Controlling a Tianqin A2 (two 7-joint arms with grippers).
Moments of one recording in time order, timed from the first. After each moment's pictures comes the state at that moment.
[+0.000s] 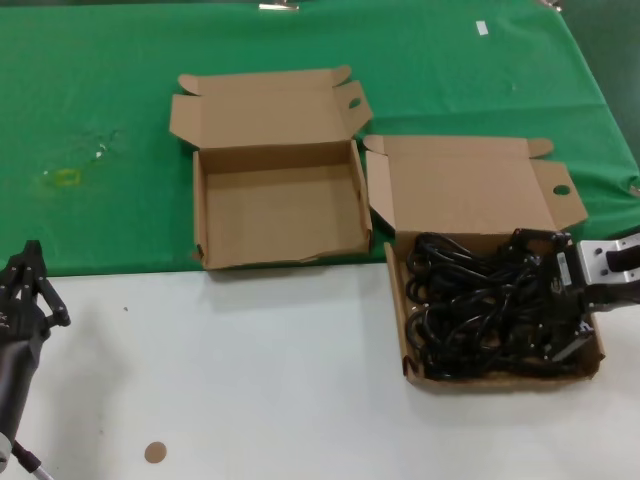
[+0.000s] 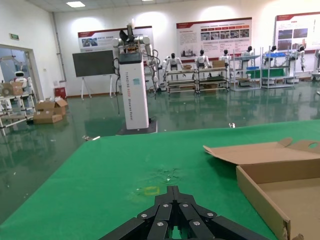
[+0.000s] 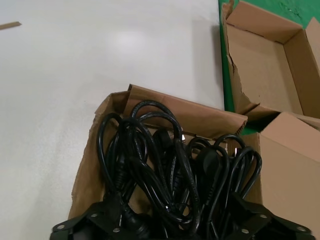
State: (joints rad) left arm 0.00 -0.30 1.60 -1.60 -1.80 0.00 0.00; right arm 0.77 0.85 -2.09 1.23 1.44 -1.14 -0.18
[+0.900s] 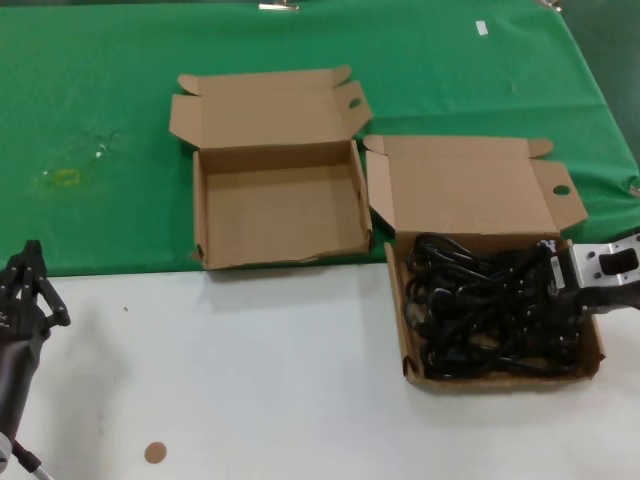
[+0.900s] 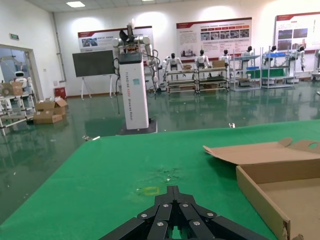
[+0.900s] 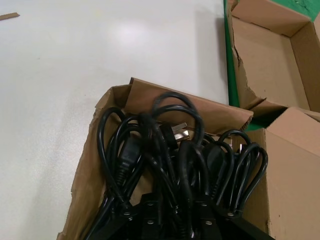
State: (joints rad) left arm 0.00 -0.30 1.60 -1.60 -1.80 0.00 0.00; right arm 0.77 0.82 -2.08 1.22 1.38 -1.15 -0.18
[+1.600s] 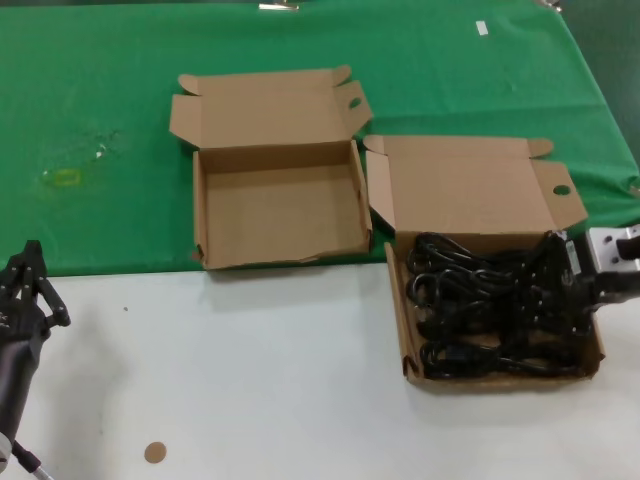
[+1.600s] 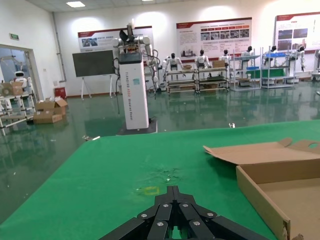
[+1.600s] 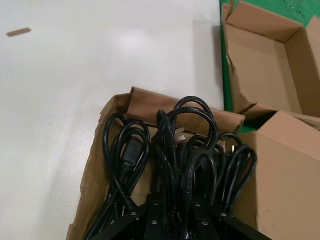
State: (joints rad) left arm 0.00 -0.30 1.60 -1.60 -1.80 0.00 0.00; right arm 0.79 0.85 -2.06 1.27 1.39 -1.21 -0.13
